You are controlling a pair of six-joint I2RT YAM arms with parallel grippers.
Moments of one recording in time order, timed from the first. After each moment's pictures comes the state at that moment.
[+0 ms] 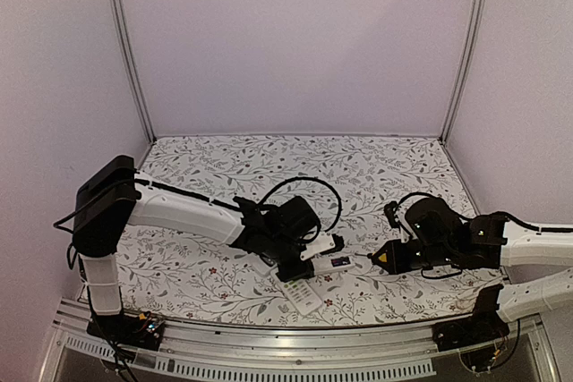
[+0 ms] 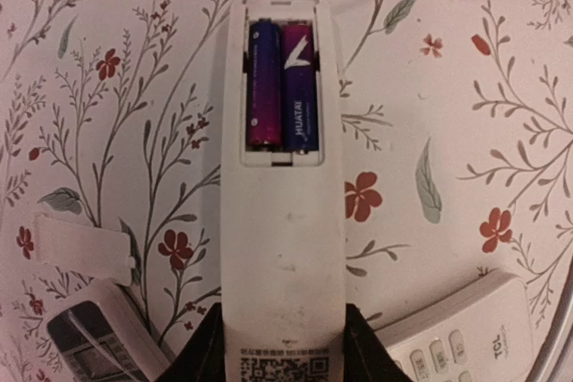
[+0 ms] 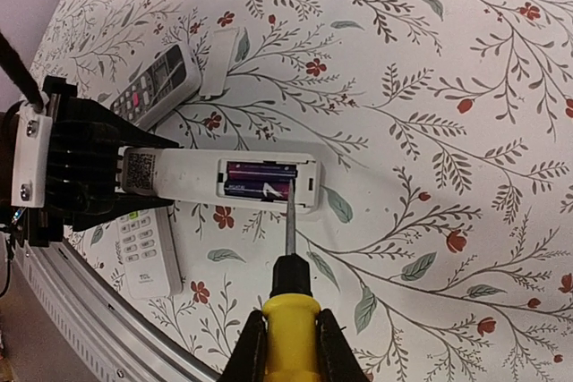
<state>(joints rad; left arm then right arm) -1.14 1.97 1.25 -0.35 0.04 0.22 0.98 1.01 0.56 -0.40 0.08 0.72</state>
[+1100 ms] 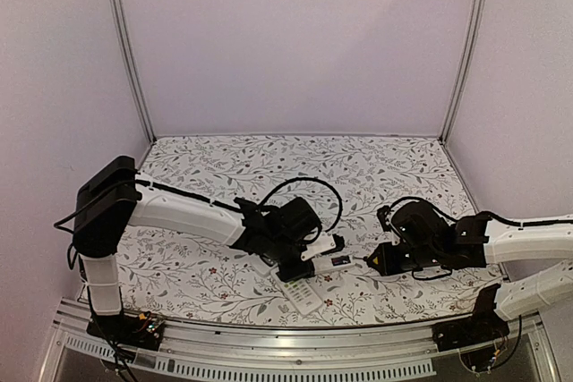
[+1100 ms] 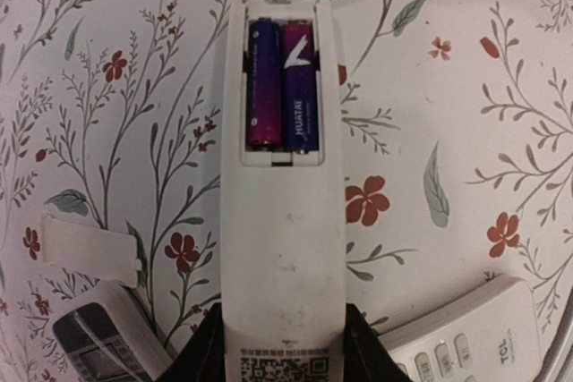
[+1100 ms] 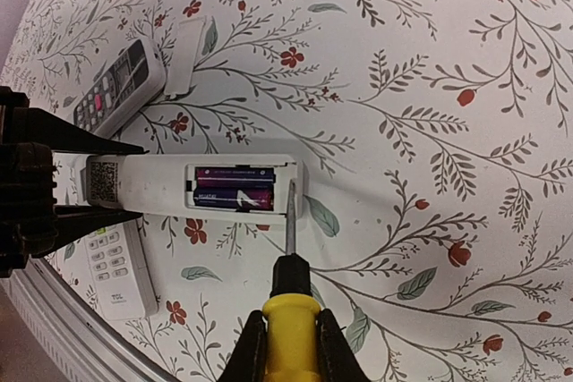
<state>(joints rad) -1.15 1.98 1.25 -0.34 0.01 0.22 0.98 1.14 0.56 -0.33 0.10 0.74</state>
